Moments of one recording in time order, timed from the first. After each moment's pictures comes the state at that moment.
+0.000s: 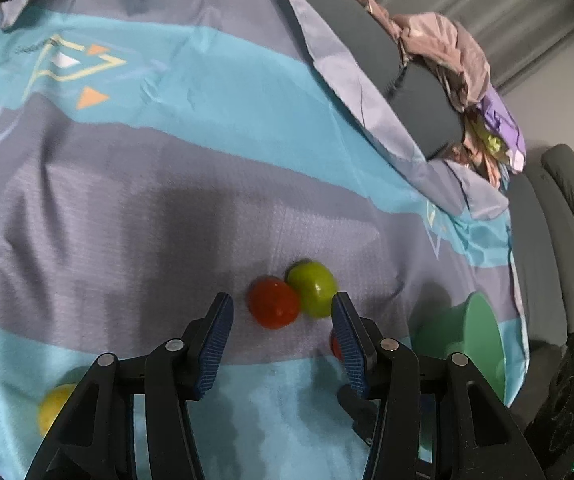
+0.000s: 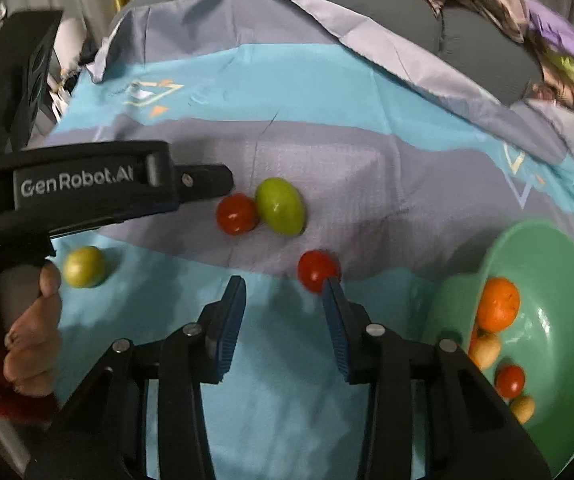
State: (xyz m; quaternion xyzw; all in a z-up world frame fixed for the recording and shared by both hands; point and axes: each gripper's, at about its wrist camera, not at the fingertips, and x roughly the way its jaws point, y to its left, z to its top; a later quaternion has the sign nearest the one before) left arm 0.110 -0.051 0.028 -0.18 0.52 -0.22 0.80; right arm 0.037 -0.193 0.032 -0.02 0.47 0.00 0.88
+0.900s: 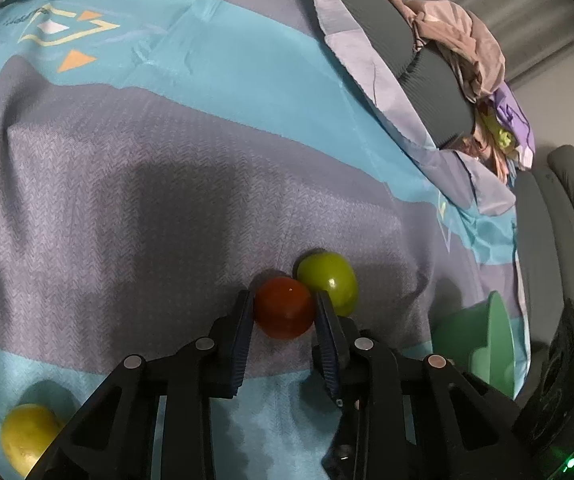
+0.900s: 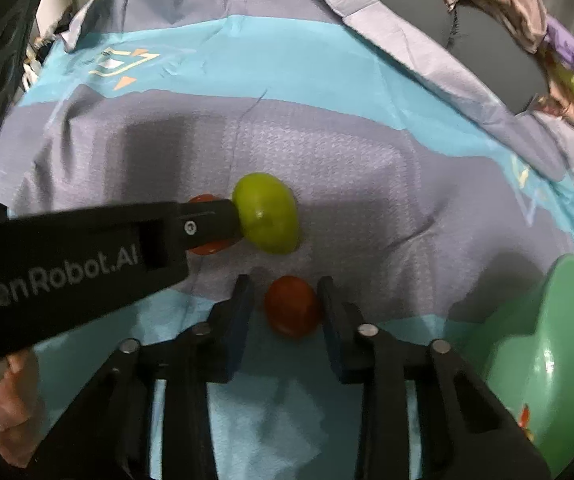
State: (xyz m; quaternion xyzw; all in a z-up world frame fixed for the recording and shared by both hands) left arm 0.115 -0.058 0.002 -0.20 0.54 -0.23 0.79; right arm 0.075 -0.194 0.006 -0.04 0.50 -0.01 0.87
